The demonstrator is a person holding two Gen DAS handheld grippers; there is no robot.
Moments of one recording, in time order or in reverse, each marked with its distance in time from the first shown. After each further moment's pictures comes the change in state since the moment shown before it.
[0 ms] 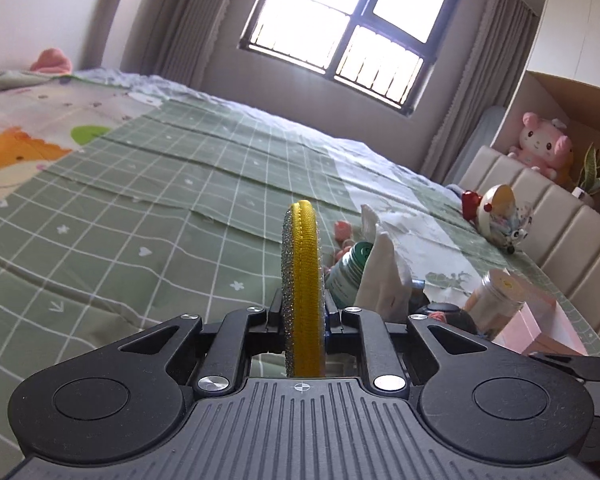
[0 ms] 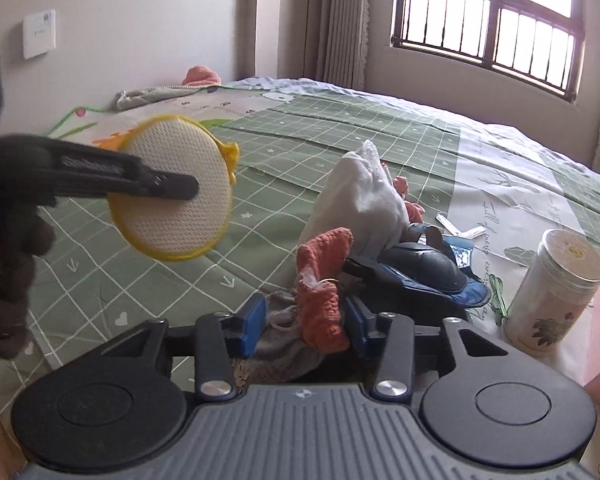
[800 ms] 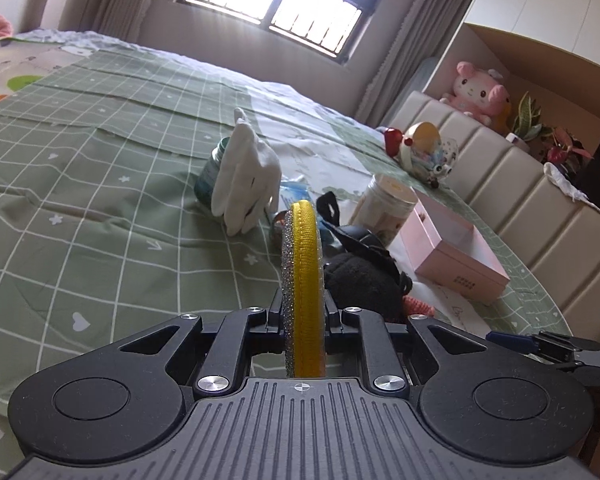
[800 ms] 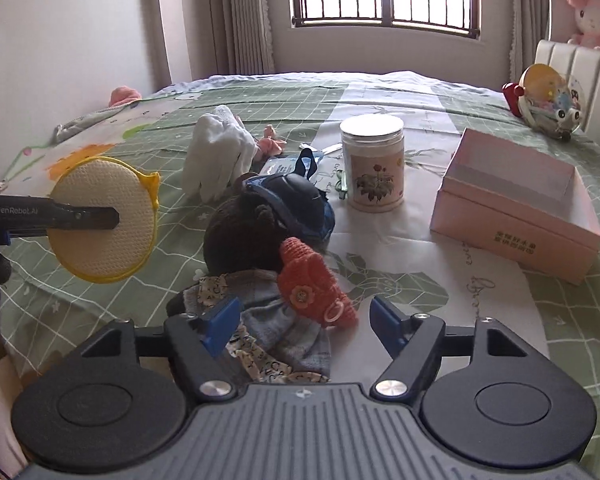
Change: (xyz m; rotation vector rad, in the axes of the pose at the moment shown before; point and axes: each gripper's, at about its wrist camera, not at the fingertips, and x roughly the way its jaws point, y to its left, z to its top) left arm -0.028 -0.074 -0.071 0.033 0.163 -0.191; right arm -0.135 -0.085 -0.108 0.267 0.023 -0.115
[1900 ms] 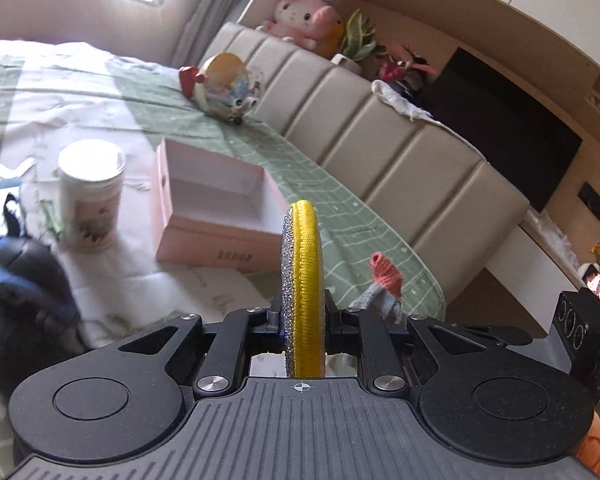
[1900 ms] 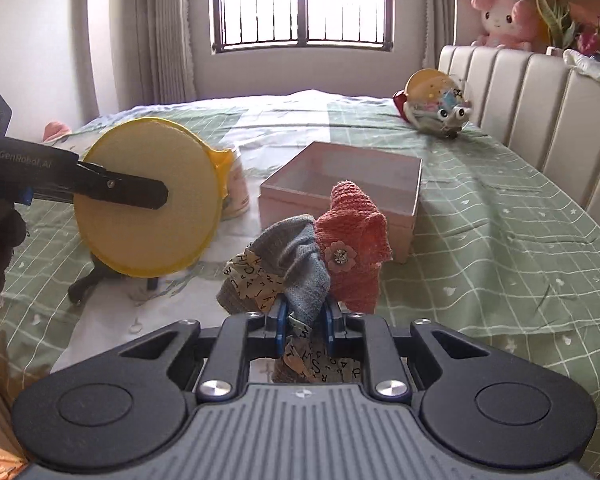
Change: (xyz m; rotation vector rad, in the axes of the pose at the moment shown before) left arm 0.102 -0.197 0.024 0.212 0.190 -0.475; right arm -0.106 -0.120 -0.025 0.083 -0.091 -0.213
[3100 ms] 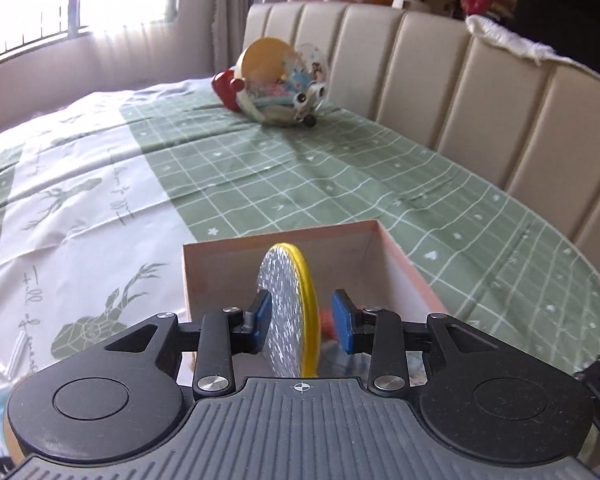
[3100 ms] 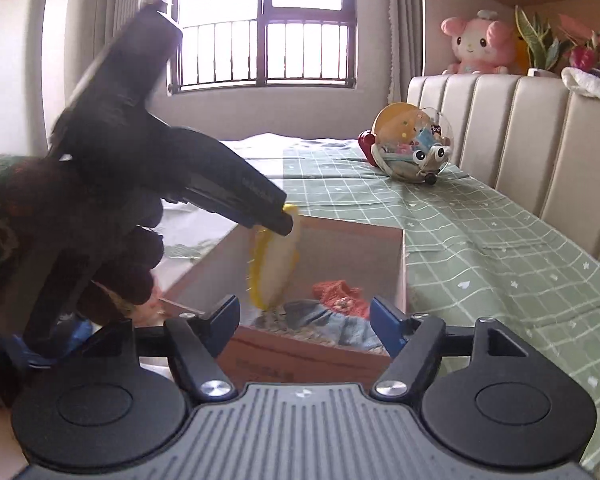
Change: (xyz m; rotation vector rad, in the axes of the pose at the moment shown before) left arm 0.196 0.032 0.123 0.223 0.104 0.347; right arm 0.131 -0.034 0.067 0.055 -0.132 -0.091
